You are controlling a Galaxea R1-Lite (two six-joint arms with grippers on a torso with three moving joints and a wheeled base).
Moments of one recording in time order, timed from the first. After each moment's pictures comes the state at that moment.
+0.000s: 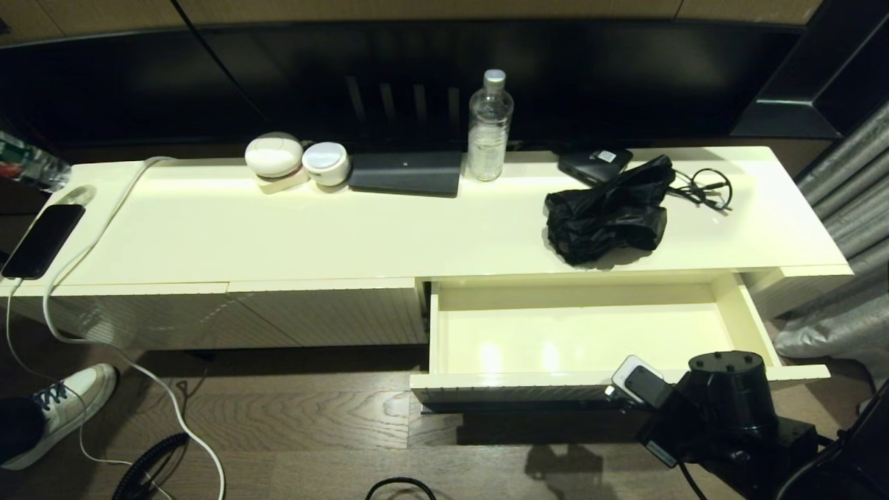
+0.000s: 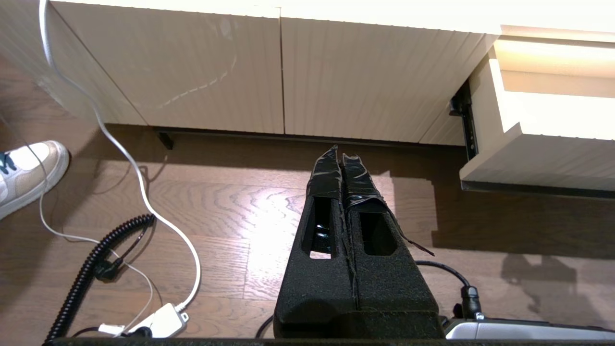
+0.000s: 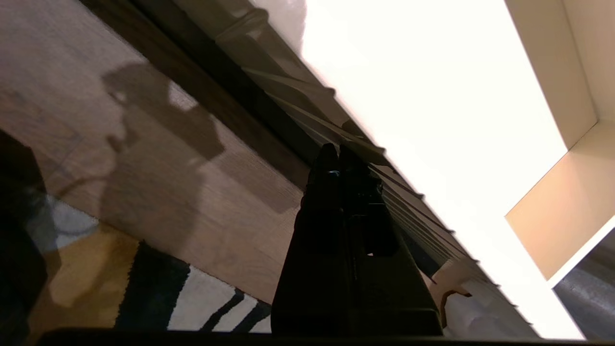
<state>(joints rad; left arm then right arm) 0.00 0.00 0.00 -0.04 0.02 -0.09 0.39 1.94 -0.34 -1.03 -0.34 -0.61</state>
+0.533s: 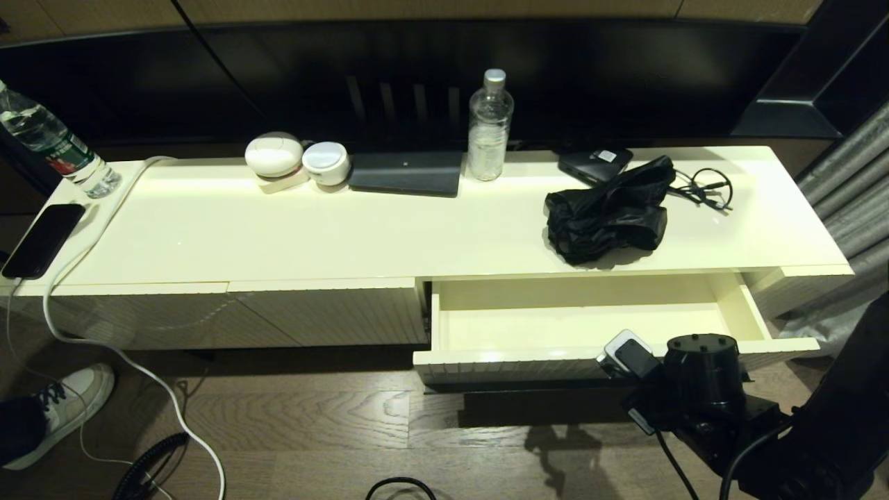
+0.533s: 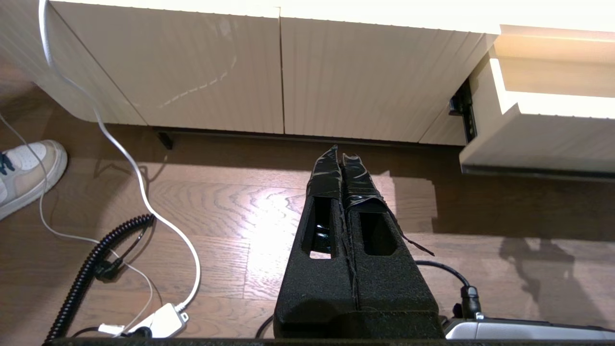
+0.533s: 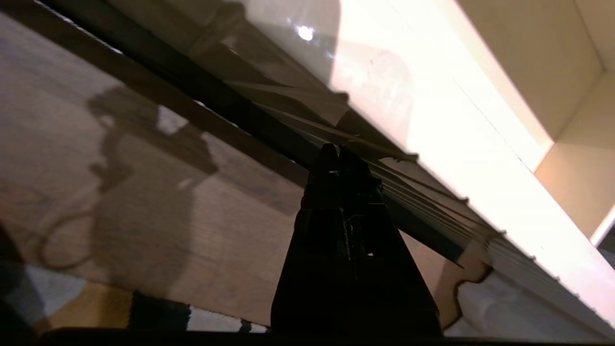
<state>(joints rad) 0.00 0.00 0.00 -0.04 0.02 -0.09 0.38 2.03 -0.45 -1.07 -0.43 -0.53</state>
